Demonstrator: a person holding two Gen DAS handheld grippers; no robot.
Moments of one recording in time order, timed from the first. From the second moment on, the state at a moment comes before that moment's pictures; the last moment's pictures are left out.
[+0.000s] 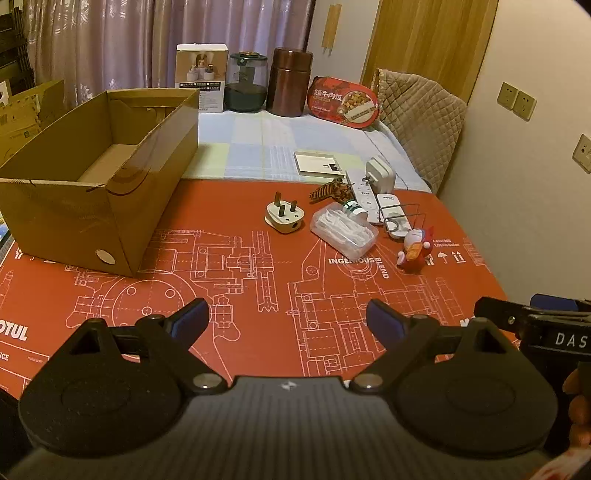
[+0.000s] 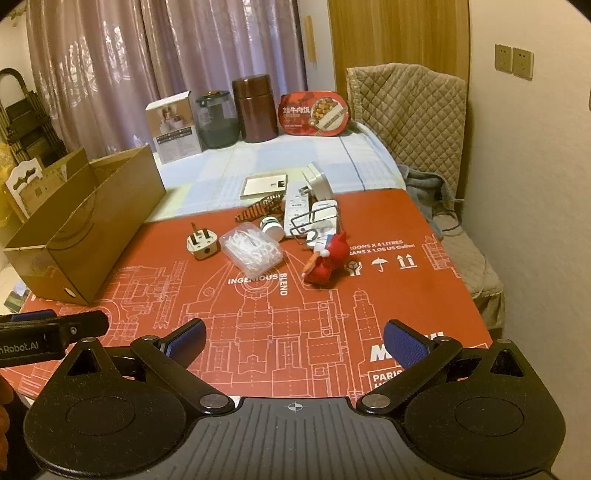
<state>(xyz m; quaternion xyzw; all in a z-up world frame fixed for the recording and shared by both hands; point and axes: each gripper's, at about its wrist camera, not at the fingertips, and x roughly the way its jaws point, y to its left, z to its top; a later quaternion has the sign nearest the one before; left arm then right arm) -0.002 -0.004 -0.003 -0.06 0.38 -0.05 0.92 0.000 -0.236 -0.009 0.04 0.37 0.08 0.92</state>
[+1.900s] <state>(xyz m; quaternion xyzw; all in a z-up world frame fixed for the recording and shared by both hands) 0.100 -0.012 -0.040 -0.01 0.36 -0.08 0.93 0.081 -0.248 -0.047 0.05 0.35 0.06 0.93</state>
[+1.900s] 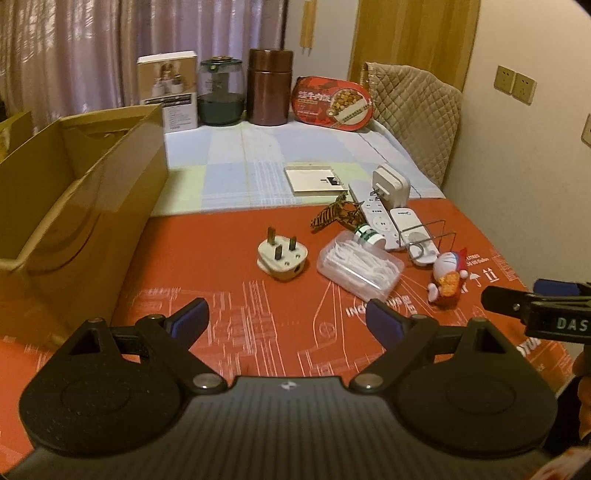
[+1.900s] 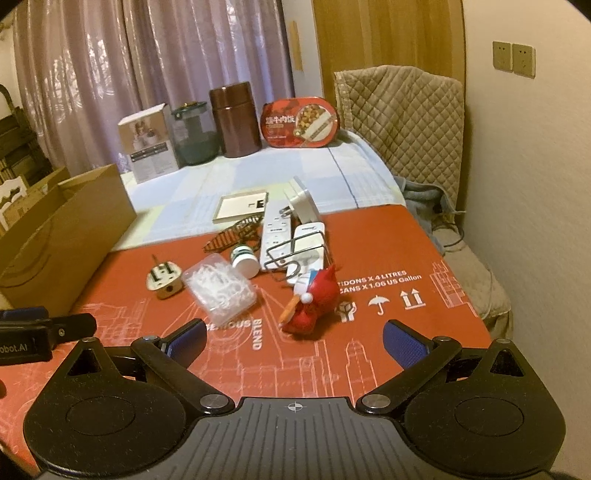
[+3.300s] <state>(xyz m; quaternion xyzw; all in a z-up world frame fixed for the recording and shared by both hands) 0.218 -0.023 -0.120 0.08 0.35 -0.15 0.92 0.161 -0.234 -0.090 0.03 0.37 0.00 0.93</state>
